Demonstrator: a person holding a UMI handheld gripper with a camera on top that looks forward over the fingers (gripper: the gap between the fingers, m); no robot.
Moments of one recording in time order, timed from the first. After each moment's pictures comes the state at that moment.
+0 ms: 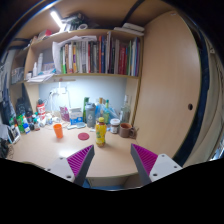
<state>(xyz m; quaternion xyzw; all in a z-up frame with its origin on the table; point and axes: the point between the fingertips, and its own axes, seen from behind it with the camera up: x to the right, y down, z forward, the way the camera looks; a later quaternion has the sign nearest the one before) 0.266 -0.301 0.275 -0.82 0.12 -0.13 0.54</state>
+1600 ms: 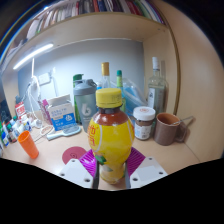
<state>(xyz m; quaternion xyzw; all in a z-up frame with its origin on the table) 0.319 0.072 0.048 -0.82 0.15 -0.06 0.55</state>
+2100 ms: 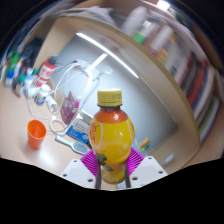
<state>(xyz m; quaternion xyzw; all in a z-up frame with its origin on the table) 0.201 0.139 0.213 -0.77 -0.19 -0.30 0.53</state>
